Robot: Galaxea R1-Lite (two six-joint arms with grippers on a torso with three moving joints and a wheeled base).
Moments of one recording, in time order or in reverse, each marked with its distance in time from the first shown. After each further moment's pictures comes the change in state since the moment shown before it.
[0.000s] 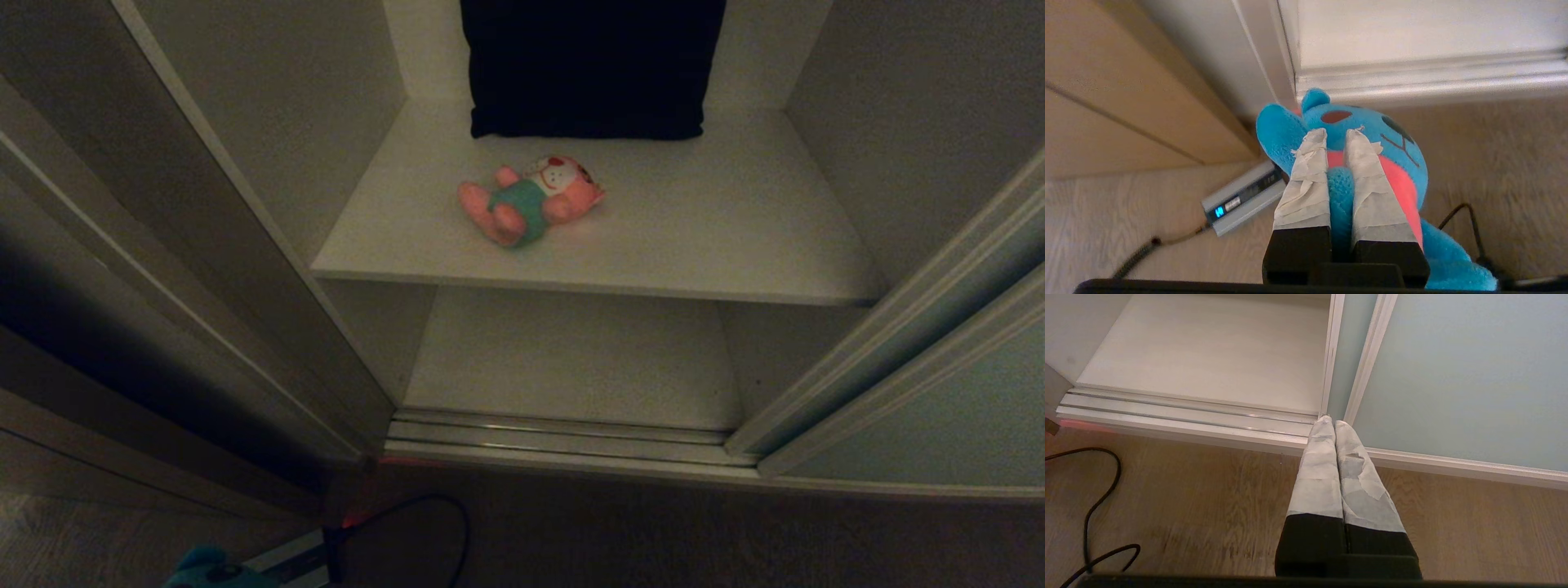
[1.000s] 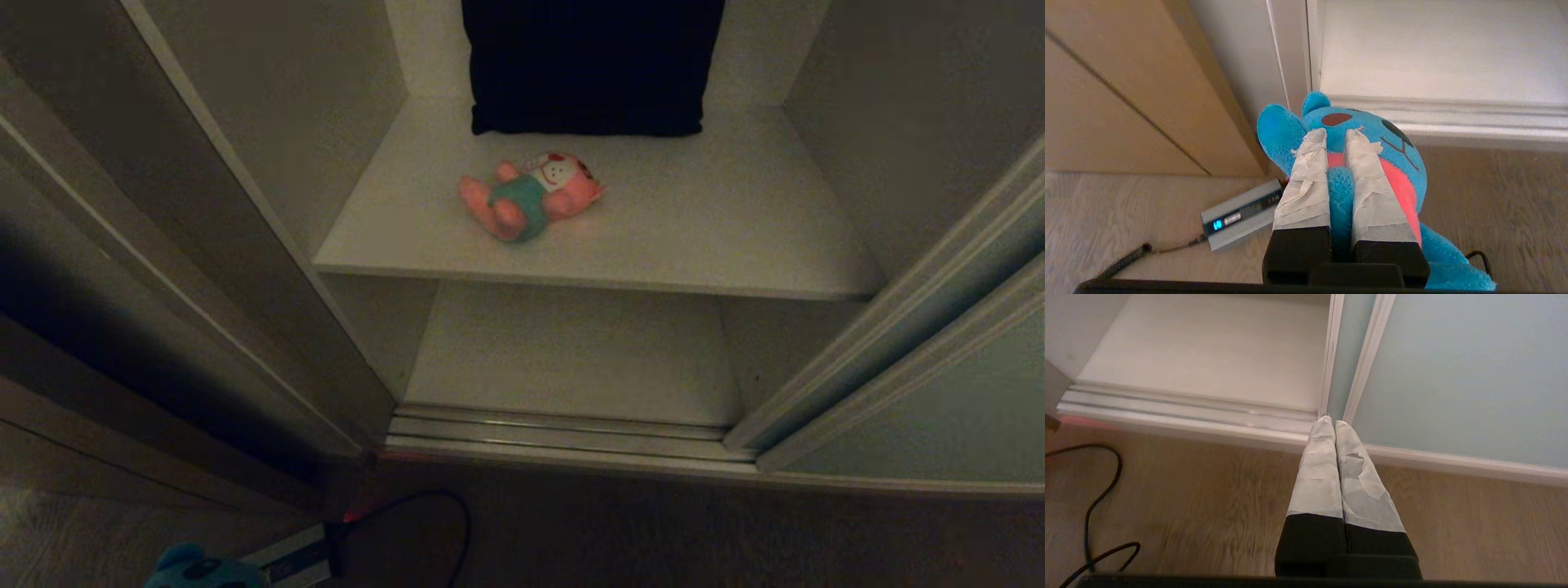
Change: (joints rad) left arm -0.008 -0.208 0.141 -0.080 0.090 -0.080; right arm 0.000 0.000 0.000 0.000 0.000 0.000
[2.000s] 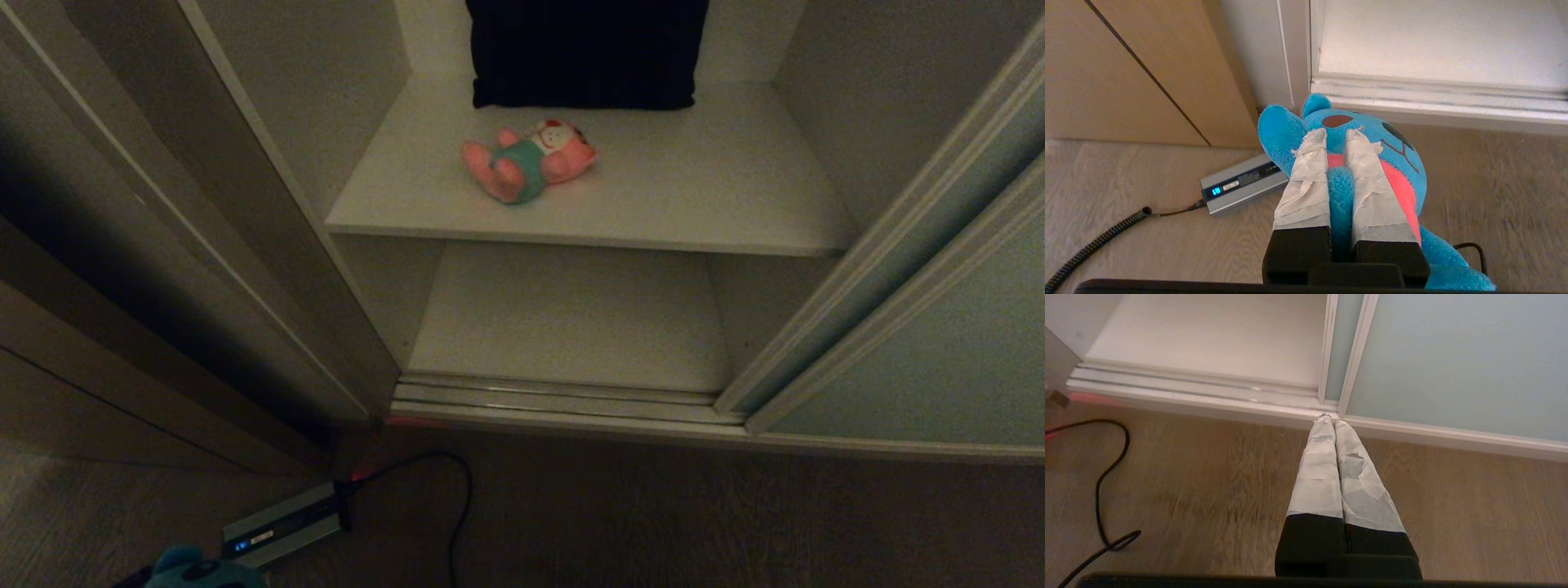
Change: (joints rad) left arm 0.000 0.000 0.000 -0.001 0.003 -0.036; right arm 0.000 0.000 0.000 0.000 0.000 0.000
